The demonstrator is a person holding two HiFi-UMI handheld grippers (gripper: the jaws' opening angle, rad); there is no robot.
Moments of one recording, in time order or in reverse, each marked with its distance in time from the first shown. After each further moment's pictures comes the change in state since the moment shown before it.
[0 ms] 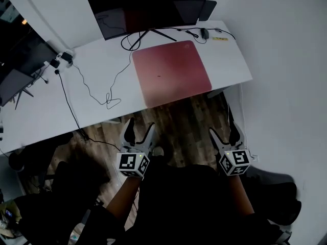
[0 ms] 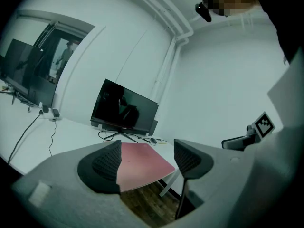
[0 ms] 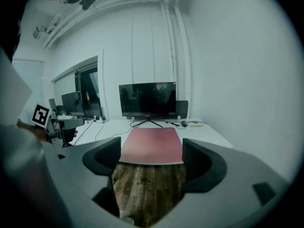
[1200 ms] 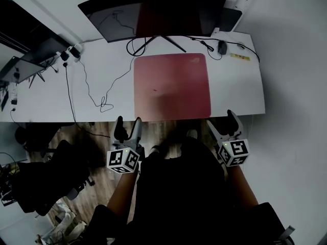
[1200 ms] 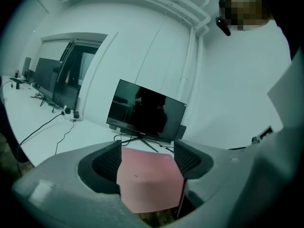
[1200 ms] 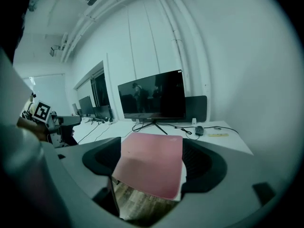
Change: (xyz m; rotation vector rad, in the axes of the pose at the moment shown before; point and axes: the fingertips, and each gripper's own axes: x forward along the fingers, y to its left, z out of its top) left arm 0.148 -0.006 0.023 -0.109 -0.052 0.413; right arm 0.198 -0.161 0.058 -0.028 0.039 0.341
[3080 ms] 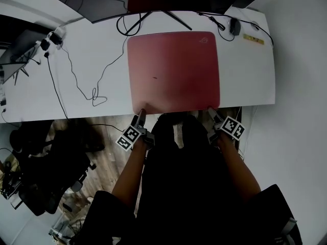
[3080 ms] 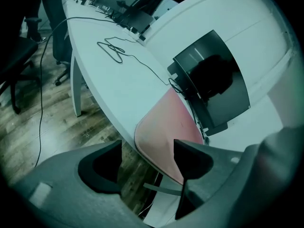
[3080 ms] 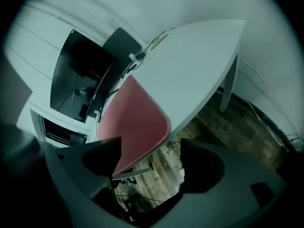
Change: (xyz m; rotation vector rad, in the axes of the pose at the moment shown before) left arm 0.063 0.124 -0.265 -0.757 0.422 0.258; right arm 0.106 -0.054 -0.246 0.974 0.371 -0.179
